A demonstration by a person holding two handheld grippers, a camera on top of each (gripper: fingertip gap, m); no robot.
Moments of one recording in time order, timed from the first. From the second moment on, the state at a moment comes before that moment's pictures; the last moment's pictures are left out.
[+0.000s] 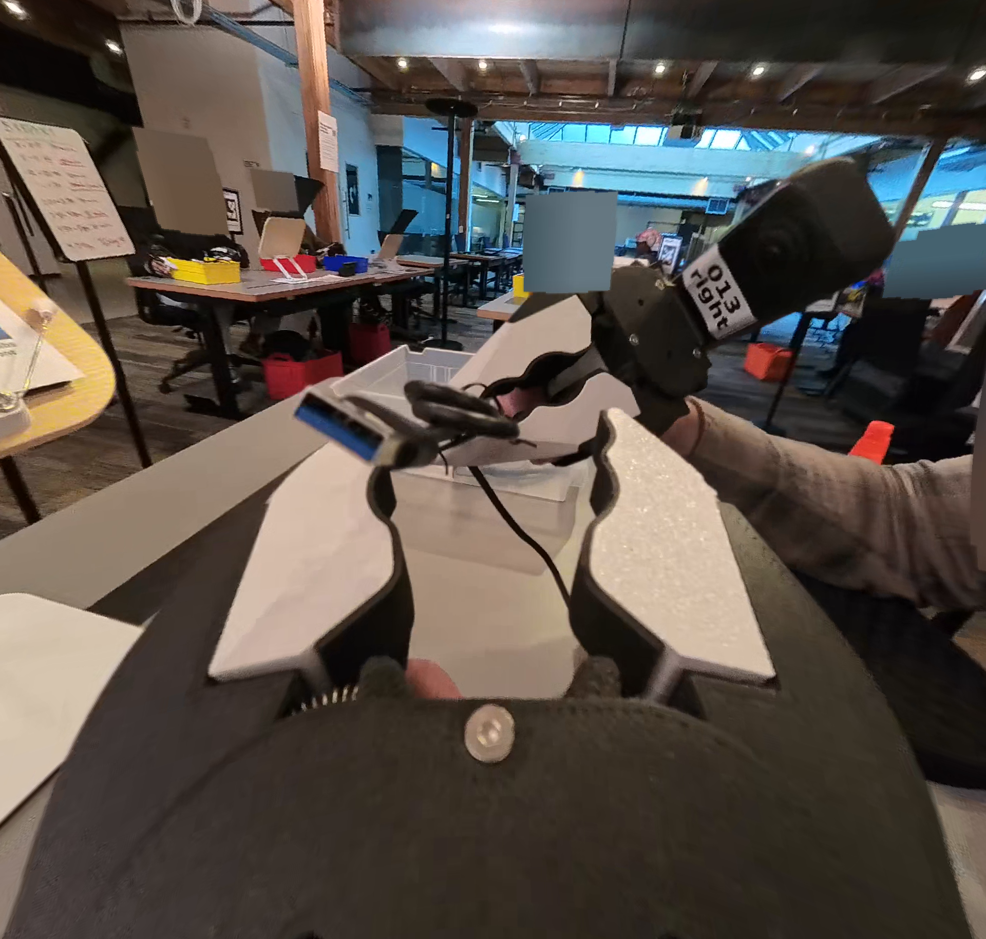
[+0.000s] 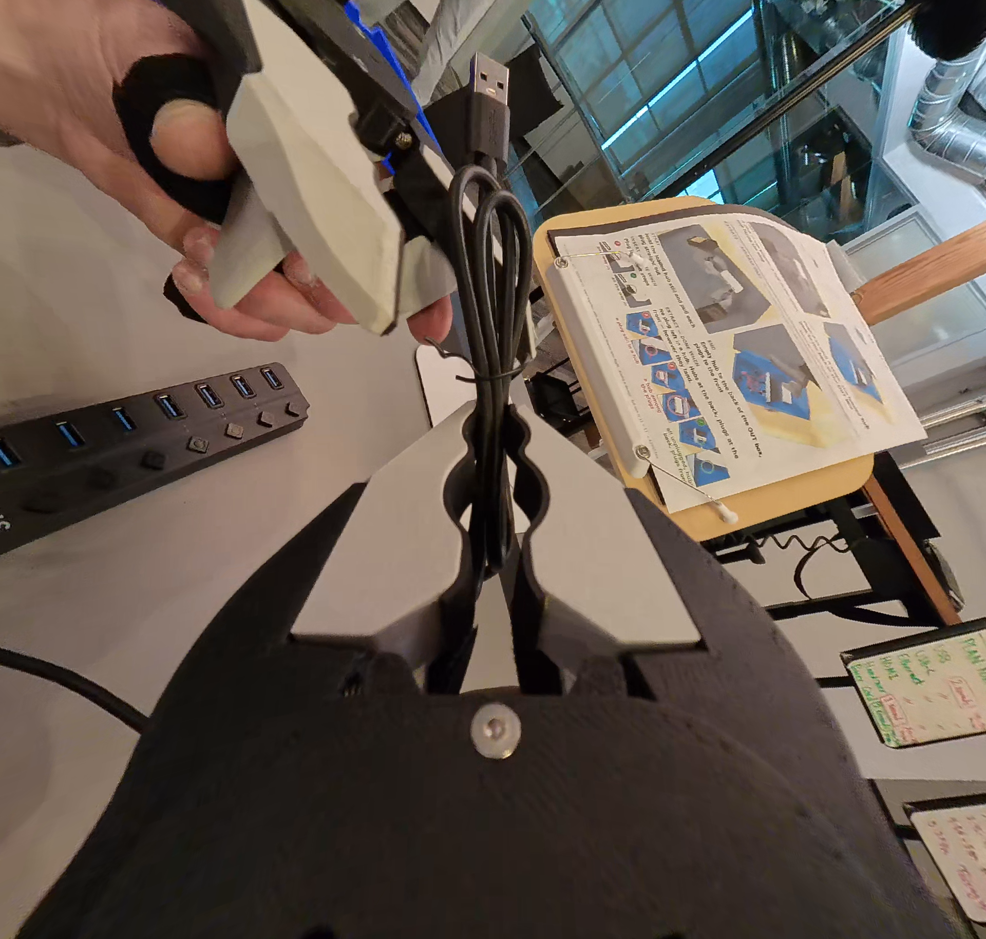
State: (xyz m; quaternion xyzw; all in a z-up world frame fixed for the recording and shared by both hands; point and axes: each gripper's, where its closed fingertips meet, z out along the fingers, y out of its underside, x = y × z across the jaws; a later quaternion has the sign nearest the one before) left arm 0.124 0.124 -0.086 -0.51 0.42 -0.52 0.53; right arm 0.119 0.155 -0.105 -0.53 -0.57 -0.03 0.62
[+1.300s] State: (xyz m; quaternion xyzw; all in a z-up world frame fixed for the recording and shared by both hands) left arm 0.121 0.133 -0.090 -0.51 0.43 -0.45 0.59; right arm 0.110 0.146 -0.099 -0.53 -0.57 0.02 0.63
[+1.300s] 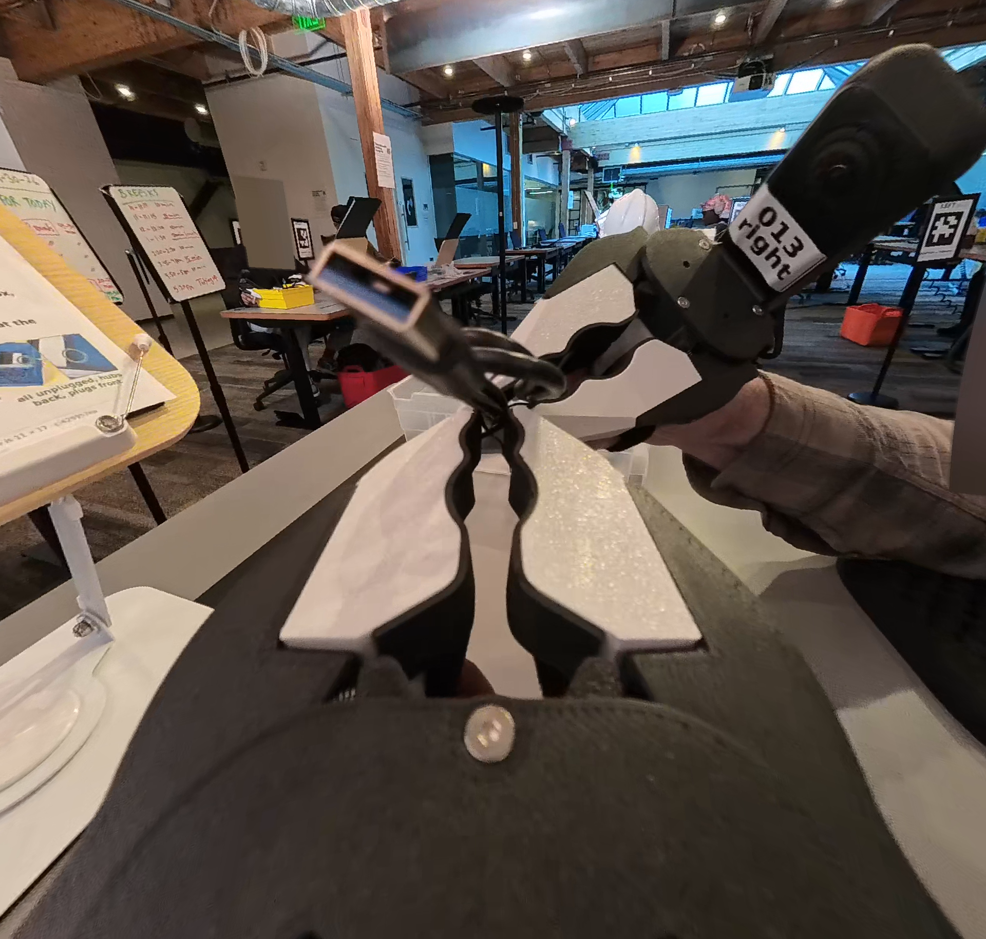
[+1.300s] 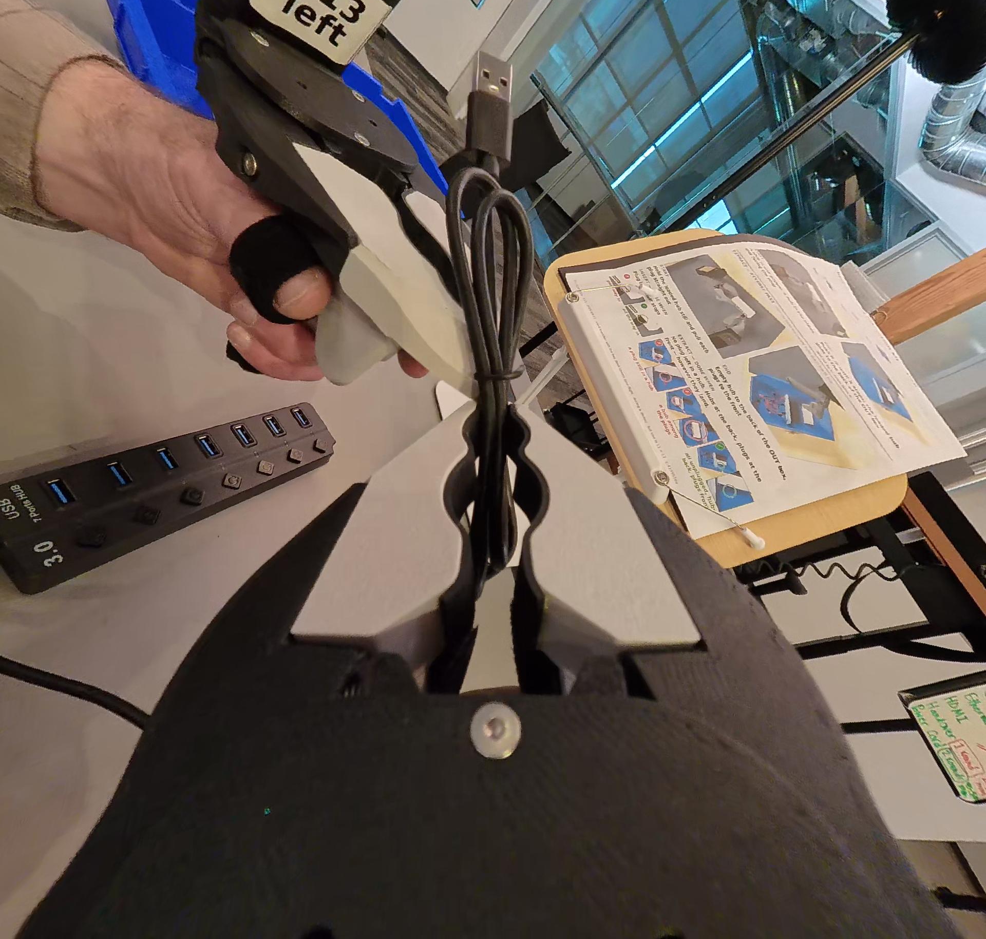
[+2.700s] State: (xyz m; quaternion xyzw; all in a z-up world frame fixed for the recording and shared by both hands) left arm 0.121 0.160 -0.098 -0.32 0.55 0.28 0.72; right arm 0.114 0.163 -0.116 -0.70 -0.40 0.27 0.53
